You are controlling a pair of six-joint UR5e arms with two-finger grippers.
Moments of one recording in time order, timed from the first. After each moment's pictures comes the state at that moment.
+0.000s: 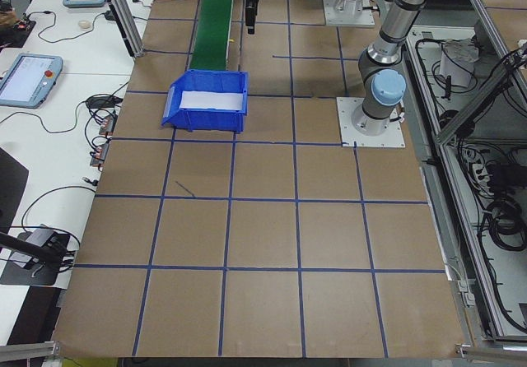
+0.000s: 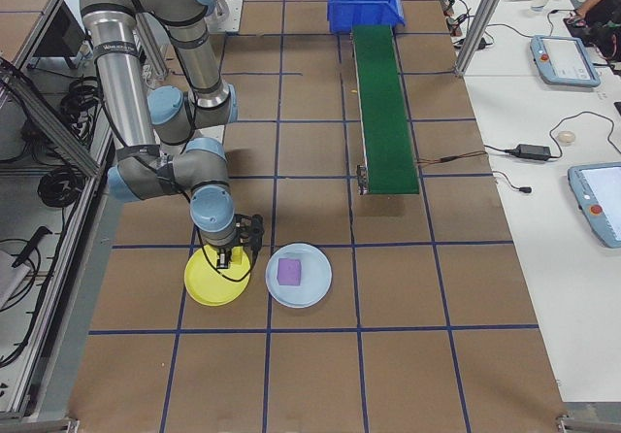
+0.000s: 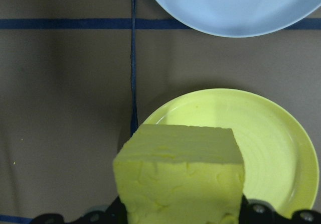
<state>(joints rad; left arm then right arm) -1.51 -1.54 -1.50 -1.68 1.57 0.13 0.20 -1.44 2.04 -2.04 -1.60 -1.43</state>
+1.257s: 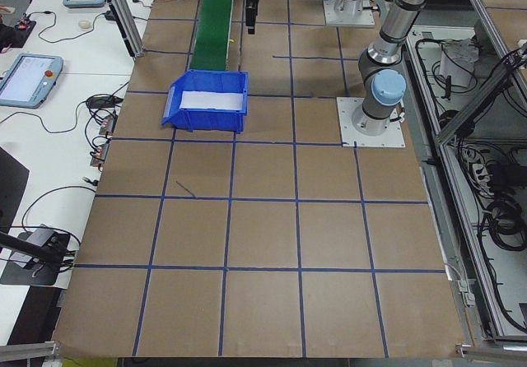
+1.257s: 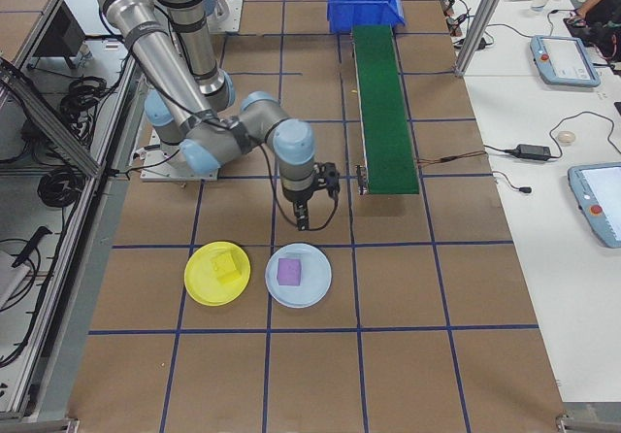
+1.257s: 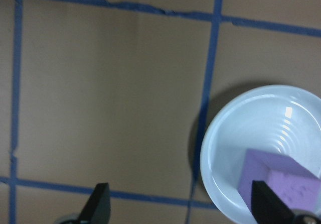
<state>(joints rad) -1.51 -1.54 -1.50 -1.68 1.57 0.13 0.76 -1.48 1.88 -2.01 -1.55 -0.94</state>
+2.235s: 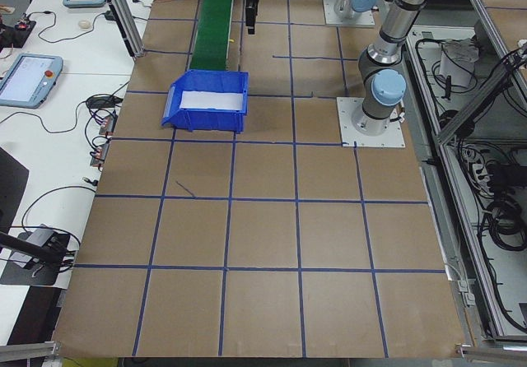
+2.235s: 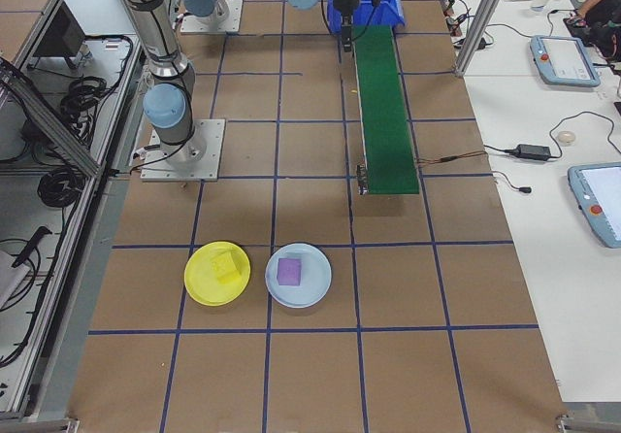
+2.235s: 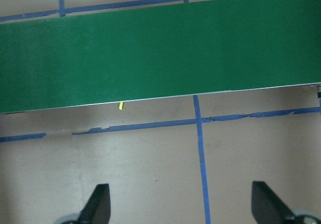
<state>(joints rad) -1.51 -1.54 -1.50 -1.68 1.57 0.13 1.67 -1.53 1.59 -1.79 -1.56 0.18</state>
